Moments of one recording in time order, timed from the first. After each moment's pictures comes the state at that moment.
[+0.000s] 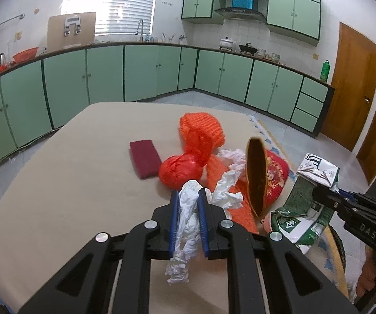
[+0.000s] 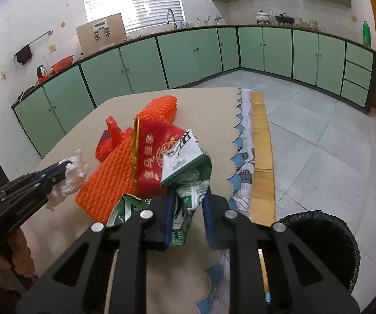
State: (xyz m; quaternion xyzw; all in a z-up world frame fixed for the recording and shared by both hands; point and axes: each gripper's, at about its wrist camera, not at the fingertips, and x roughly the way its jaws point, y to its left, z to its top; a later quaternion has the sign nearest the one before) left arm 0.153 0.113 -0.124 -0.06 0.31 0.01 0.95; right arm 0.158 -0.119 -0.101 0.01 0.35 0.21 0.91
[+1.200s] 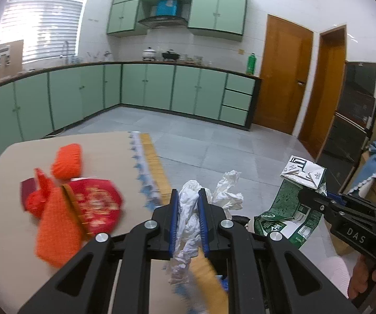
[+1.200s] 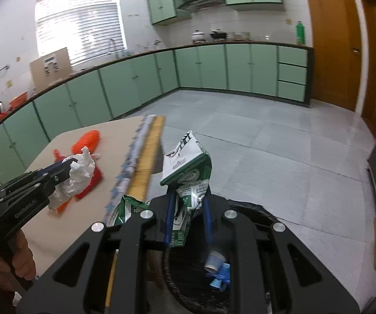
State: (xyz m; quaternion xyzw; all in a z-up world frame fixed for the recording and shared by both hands) left arm 0.142 -0.068 -0.081 -0.02 0.27 -0.18 0.95; right arm 0.086 -0.278 -0.063 0.05 0.30 0.04 0.95
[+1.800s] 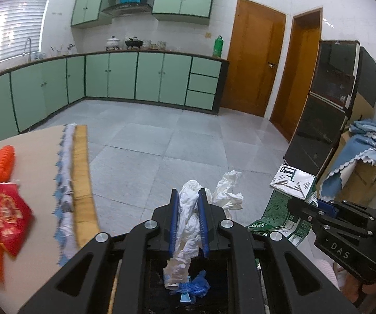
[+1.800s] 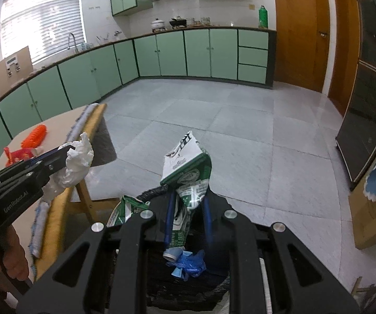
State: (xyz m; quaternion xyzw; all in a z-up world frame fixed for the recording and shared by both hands) left arm 0.175 -0.184 -0.113 0.00 0.30 -0.26 0.92; right arm 0.090 -0.362 -0.110 0.05 0.35 -0.05 0.94
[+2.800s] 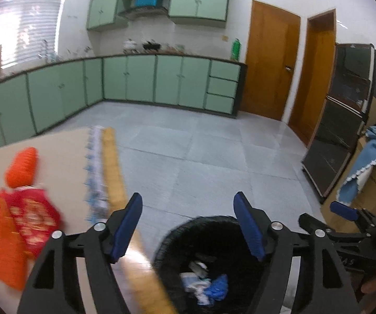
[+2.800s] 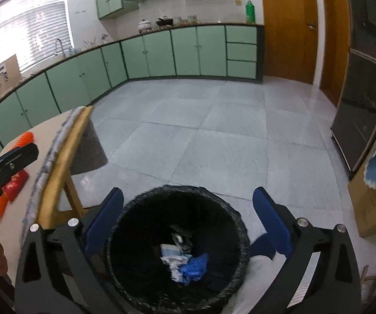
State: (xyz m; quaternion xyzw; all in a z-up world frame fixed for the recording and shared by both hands) left arm 0.174 -0.135 -0.099 0.01 0.28 -0.19 0.94; right arm 0.104 -0.356 -0.125 0.07 0.34 -0.08 0.94
